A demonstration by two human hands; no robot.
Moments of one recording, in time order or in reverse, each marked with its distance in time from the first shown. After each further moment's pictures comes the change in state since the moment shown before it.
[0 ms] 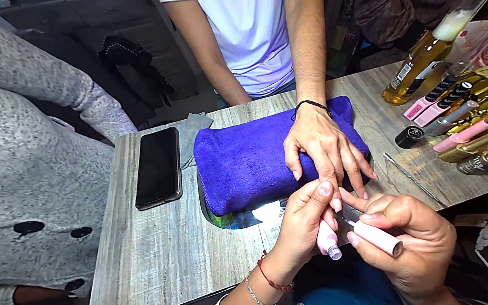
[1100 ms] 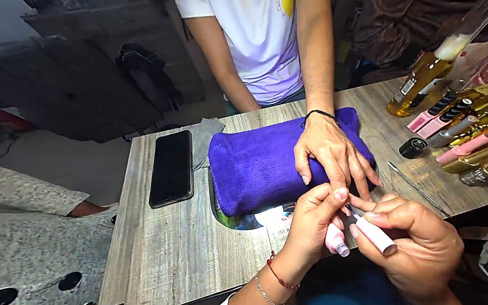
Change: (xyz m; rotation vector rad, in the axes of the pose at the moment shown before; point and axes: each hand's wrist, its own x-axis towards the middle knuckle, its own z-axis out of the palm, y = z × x) left_hand 0.003 -0.001 0.003 -0.019 0.071 -0.038; right_hand 0.004 0.002 0.002 -0.251 0.015 -0.120
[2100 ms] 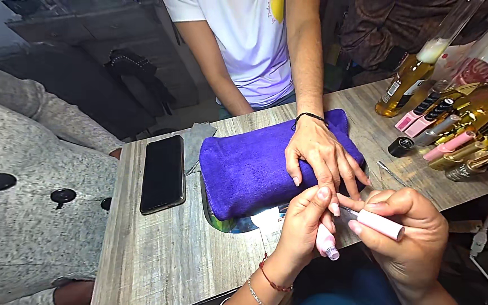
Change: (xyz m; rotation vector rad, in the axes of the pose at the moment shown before) left_hand -0.003 0.002 -0.003 0.002 -0.029 -0.029; right_hand 0.002 -0.004 -0.001 0.358 0.068 0.202
